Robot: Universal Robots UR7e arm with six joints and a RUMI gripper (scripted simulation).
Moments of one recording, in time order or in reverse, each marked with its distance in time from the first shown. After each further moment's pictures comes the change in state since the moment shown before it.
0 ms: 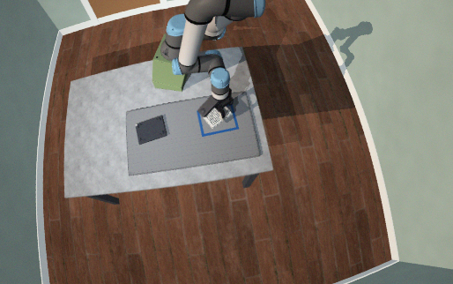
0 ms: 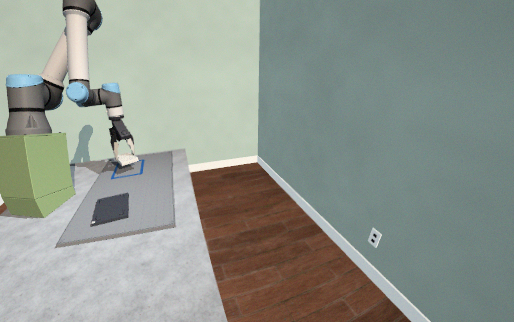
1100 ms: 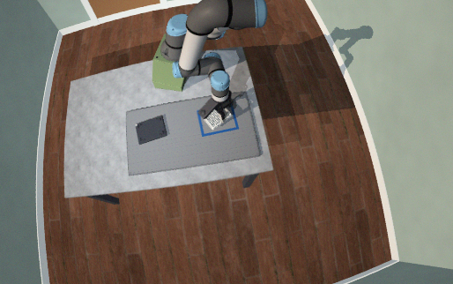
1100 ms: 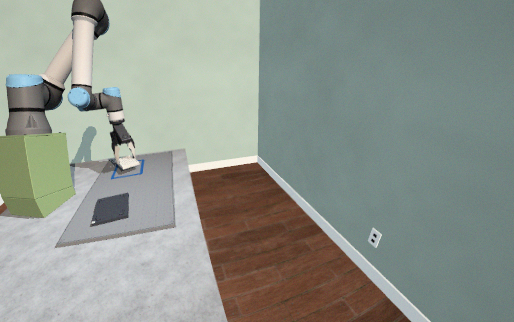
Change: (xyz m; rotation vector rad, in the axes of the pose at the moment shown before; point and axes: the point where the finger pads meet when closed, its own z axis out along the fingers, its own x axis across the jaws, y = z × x) arm 0.000 0.000 0.019 0.000 0.000 0.000
